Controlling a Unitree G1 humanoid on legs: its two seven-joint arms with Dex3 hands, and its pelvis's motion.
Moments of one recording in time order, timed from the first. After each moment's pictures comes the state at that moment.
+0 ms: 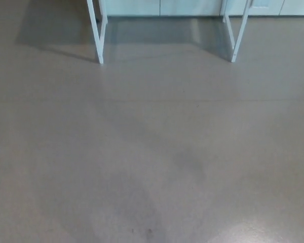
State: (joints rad) left_arm 0.05 0.46 0.15 1.21 0.10 -0.22 -0.08; right_arm 0.03 -0.50 -0.04 1.14 -0.16 -0.15 0.05
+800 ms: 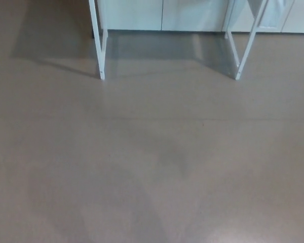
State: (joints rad) left_arm 0.09 0.48 0.12 1.24 0.10 -0.31 -0.08; right_arm 0.01 -0.50 0.00 1.18 -0.16 -0.18 0.06
